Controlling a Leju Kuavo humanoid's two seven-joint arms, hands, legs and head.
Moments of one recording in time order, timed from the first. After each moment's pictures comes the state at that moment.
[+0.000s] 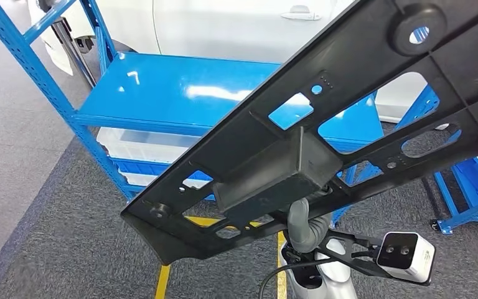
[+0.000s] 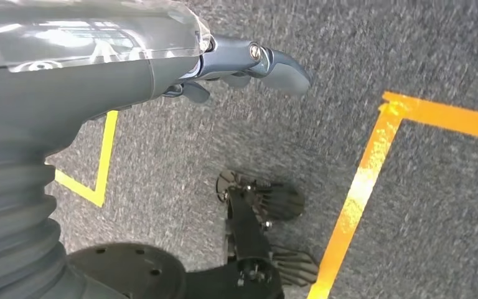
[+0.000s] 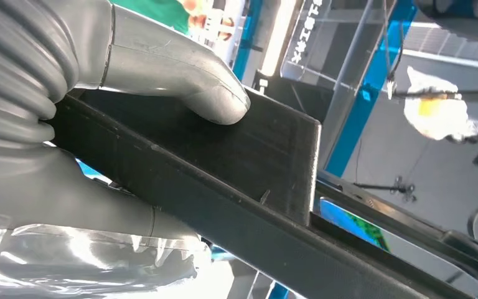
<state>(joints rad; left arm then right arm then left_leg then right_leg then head) -0.11 -0.05 0.99 -0.22 -0.79 0.01 -0.22 -0.15 0.21 0.32 -1.91 -0.21 0.50 -0.70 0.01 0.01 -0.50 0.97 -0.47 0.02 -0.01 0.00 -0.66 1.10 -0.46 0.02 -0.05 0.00</state>
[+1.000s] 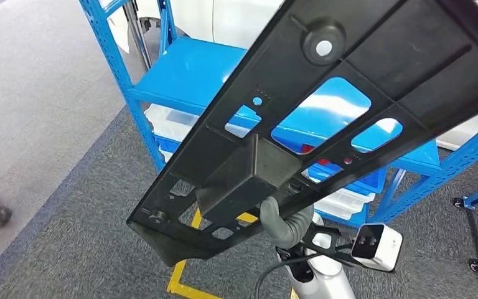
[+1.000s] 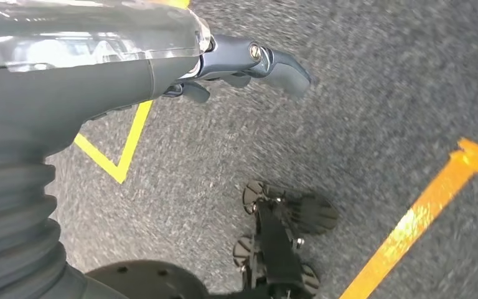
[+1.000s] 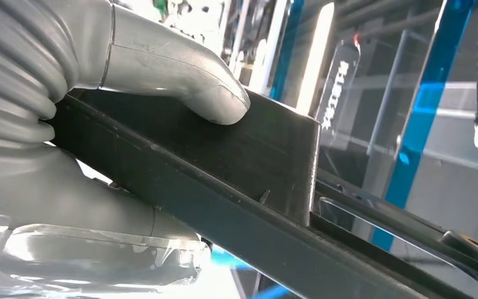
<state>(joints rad) -0.09 -0.04 1.00 -0.22 -0.79 0.02 -0.20 -0.19 0.17 0.36 -1.83 -0.15 0.51 -0.69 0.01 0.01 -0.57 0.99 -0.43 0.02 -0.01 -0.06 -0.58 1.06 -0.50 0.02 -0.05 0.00</state>
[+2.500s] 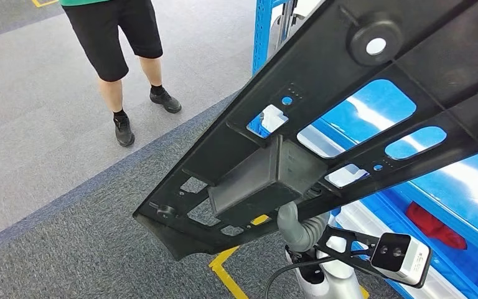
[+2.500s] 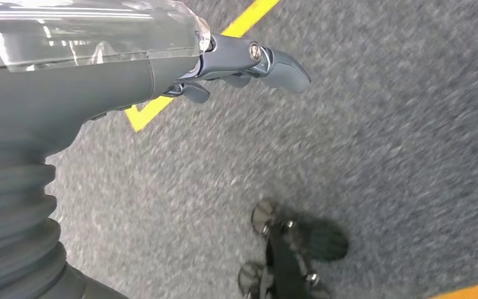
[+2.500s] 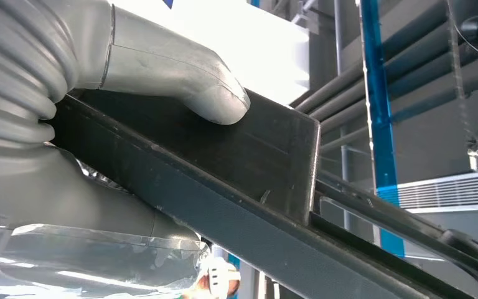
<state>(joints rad) -0.08 0.01 0.98 -0.22 -0.88 -0.01 -0.20 -0.17 0.17 0.33 -1.91 -0.14 0.51 -0.69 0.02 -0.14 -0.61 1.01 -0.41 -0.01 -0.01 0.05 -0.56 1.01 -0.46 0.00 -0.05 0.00</state>
